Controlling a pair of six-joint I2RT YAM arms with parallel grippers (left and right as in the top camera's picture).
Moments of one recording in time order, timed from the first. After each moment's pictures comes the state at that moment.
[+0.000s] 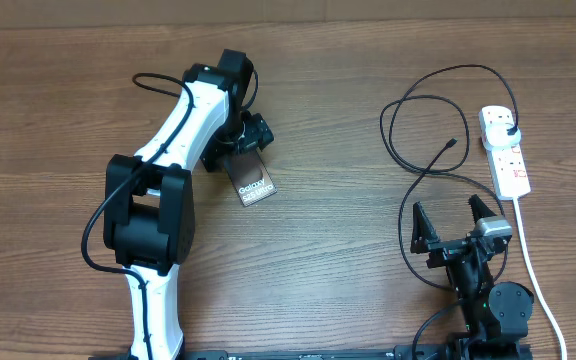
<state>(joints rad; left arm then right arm) -0.27 2.19 1.77 -1.13 0.06 -0.76 0.00 0.01 0.02 -0.02 -0.16 0.10</state>
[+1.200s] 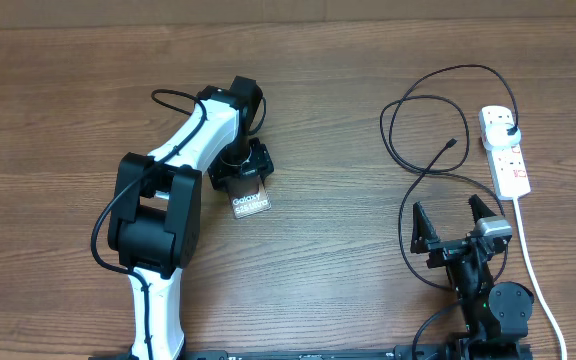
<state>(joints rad) -0.31 2.19 1.61 -1.09 0.07 -0.63 0.00 0.01 0.02 -0.02 -0.16 0.10</state>
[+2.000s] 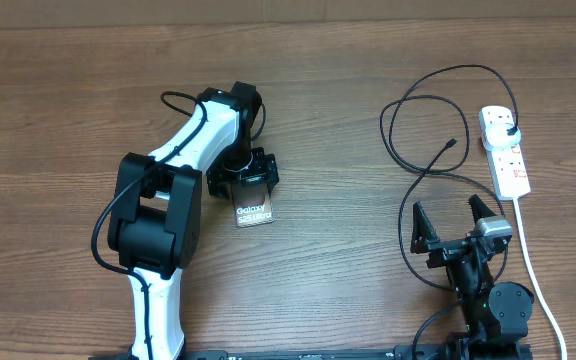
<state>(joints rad) -0.31 2.19 1.60 -1.13 0.16 -0.48 0.00 0.01 0.02 -0.02 -0.16 0.10</state>
